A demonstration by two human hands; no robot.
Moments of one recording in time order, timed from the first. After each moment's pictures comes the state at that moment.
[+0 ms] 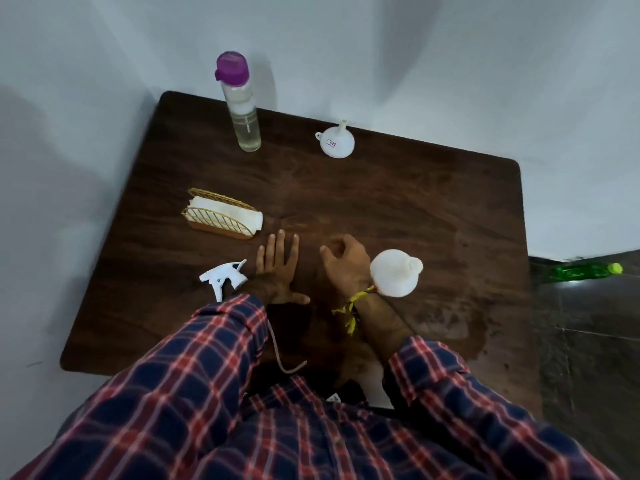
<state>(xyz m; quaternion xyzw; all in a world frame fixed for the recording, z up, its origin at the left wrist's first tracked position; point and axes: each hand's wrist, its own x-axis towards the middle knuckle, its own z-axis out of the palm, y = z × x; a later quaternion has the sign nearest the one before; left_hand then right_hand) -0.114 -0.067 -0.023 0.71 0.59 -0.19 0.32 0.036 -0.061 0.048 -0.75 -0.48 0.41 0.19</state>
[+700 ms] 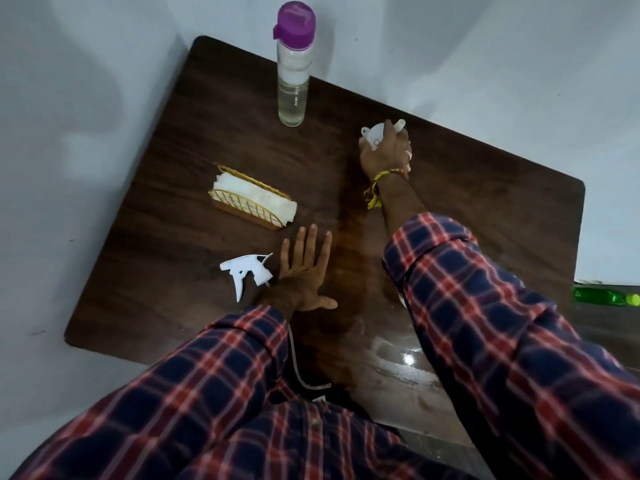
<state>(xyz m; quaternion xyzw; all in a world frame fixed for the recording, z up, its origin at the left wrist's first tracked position) -0.120 -0.069 -0.032 0.71 0.60 -0.15 0.35 -0.005 0.150 -0.003 -0.77 -0.57 0.27 0.11</state>
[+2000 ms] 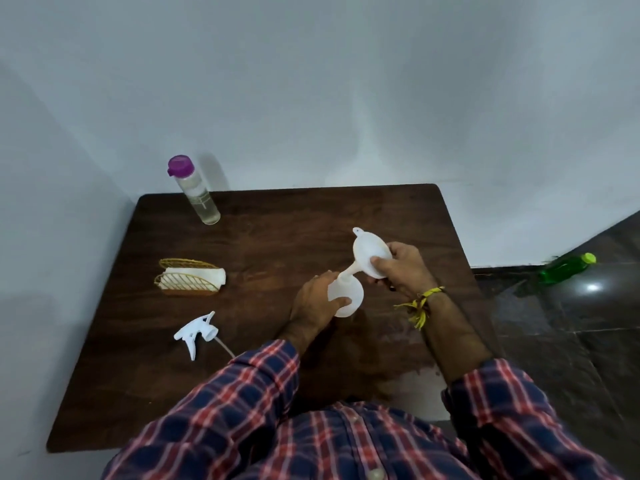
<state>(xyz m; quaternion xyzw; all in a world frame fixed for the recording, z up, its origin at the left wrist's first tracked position) 0.046 -0.091 0.051 0.66 0.63 0.11 0.40 0.215 -0.091 0.157 -0.71 -0.39 0.50 0.30</state>
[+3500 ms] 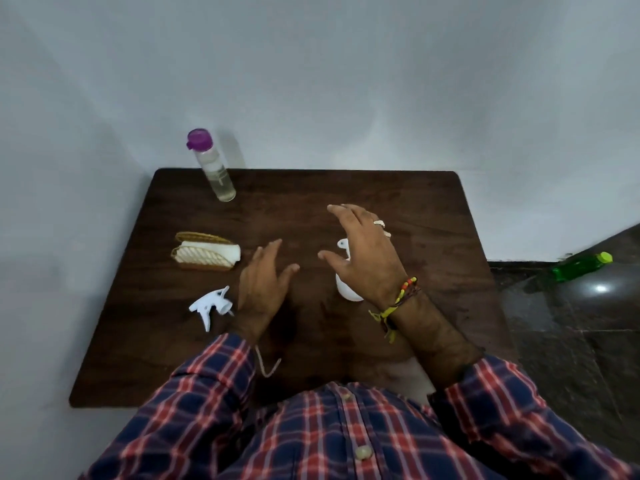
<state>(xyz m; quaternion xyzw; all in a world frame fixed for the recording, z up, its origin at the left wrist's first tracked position) -0.058 -0.100 0.071 0.65 0.69 0.20 0.24 0.136 -0.109 0.176 -0.61 -0.74 0.16 0.23</state>
